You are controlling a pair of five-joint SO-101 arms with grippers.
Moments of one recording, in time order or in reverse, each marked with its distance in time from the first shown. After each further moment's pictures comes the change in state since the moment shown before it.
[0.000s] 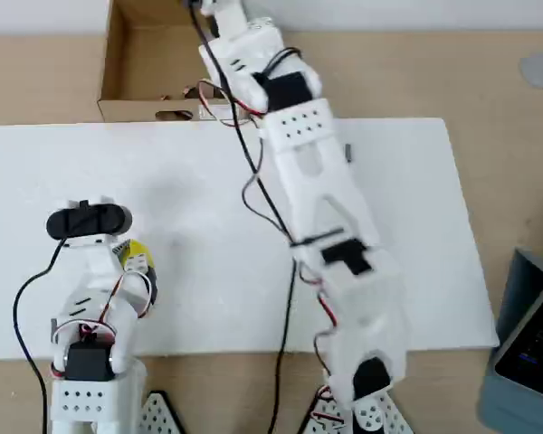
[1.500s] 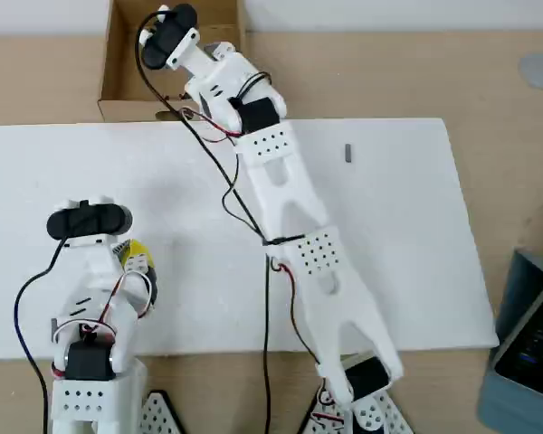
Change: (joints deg) left arm 0.0 0.0 0.1 0.0 0.0; right arm -1.9 38.3 -45.9 7.2 21.0
